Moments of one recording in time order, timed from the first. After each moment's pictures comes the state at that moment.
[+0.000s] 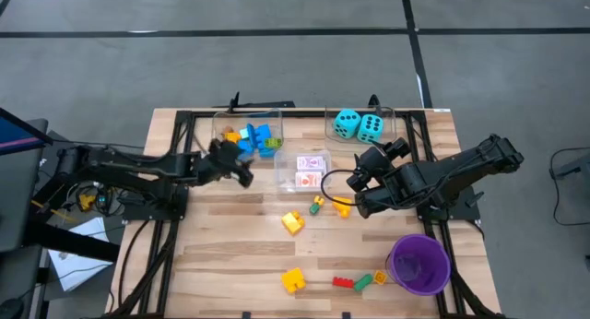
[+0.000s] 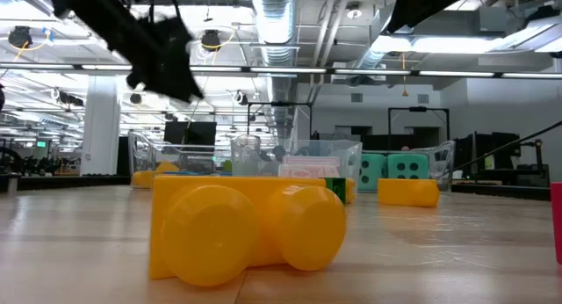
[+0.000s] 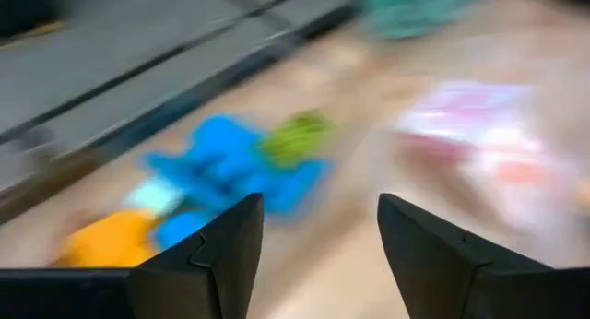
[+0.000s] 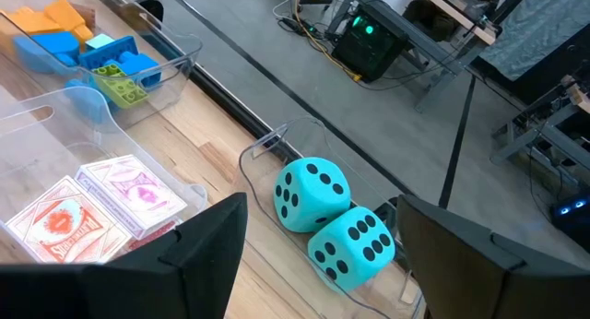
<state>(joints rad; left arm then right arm) 0.06 1.04 0.59 -0.23 -0.63 -0.43 0.34 1.41 1.32 -1.37 1.15 0.98</state>
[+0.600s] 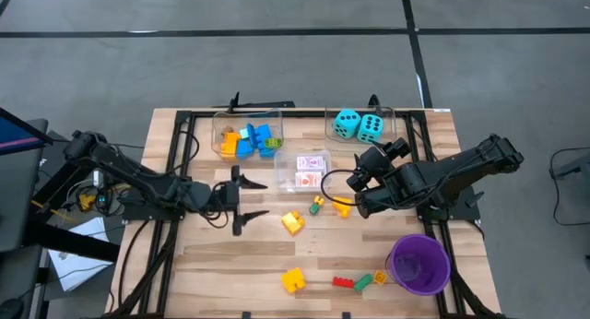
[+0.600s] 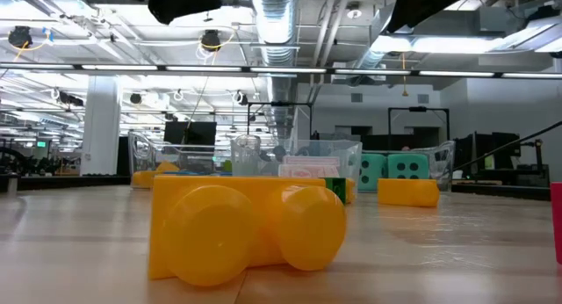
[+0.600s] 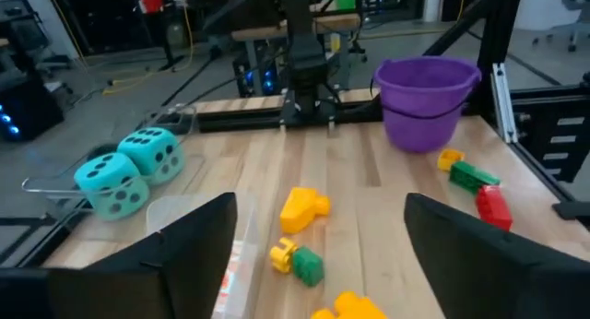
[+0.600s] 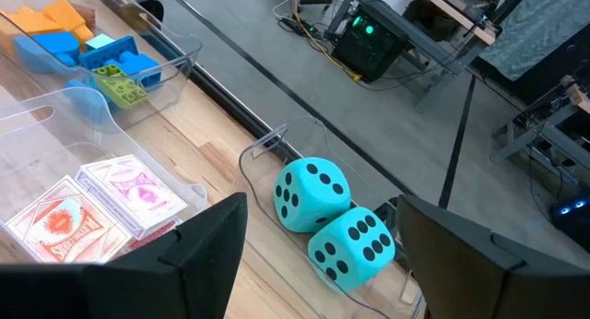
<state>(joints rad) -0.38 1.06 0.59 0.27 -0.52 0.02 0.34 1.41 1.32 -1.37 1.15 0.98</state>
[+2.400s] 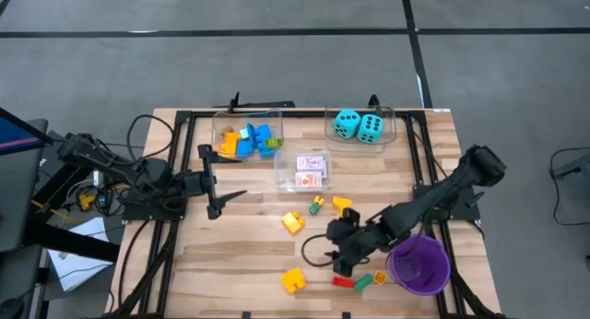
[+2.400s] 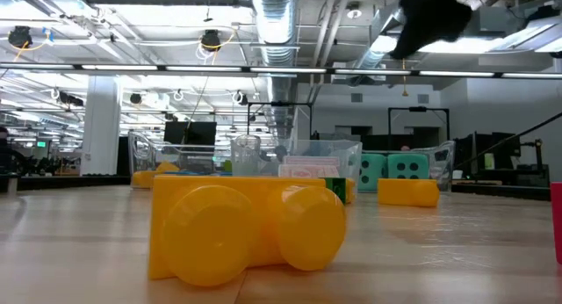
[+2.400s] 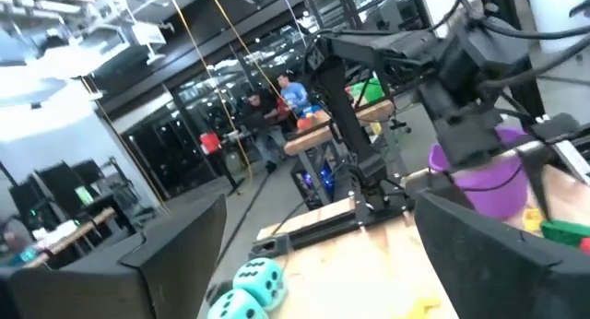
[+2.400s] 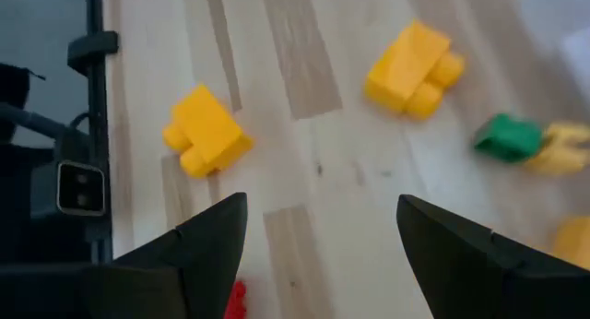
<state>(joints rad) -0.38 0.74 0.59 0.31 -0.51 0.54 0.56 1.61 1.21 -0.58 0.31 0.73</state>
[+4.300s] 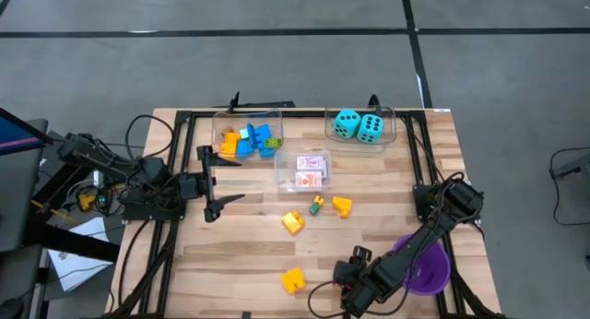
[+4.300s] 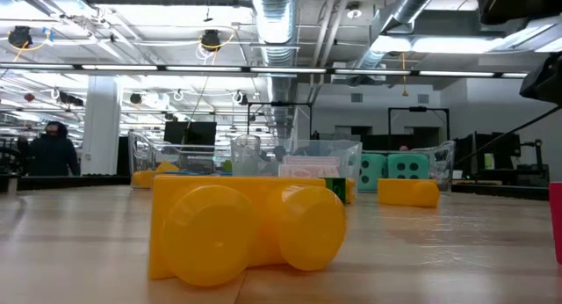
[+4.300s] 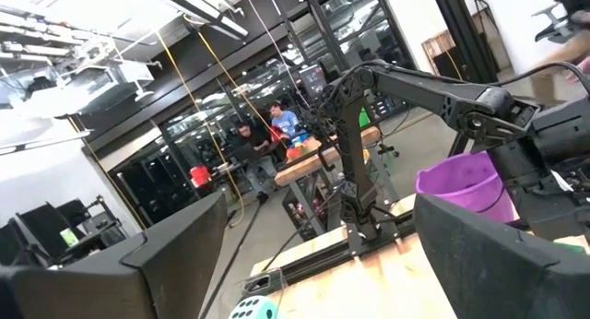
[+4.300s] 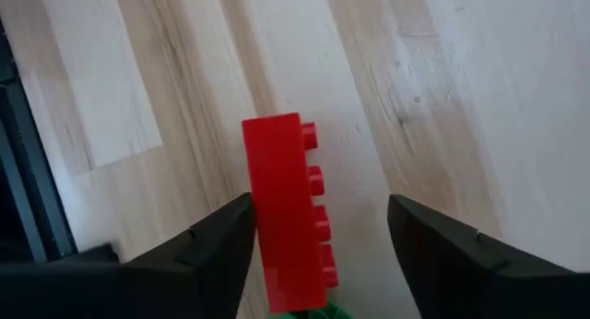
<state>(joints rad) -0.38 0.74 0.59 0.37 -0.43 0.59 0.78 1.97 1.30 -0.67 0.26 1.07</state>
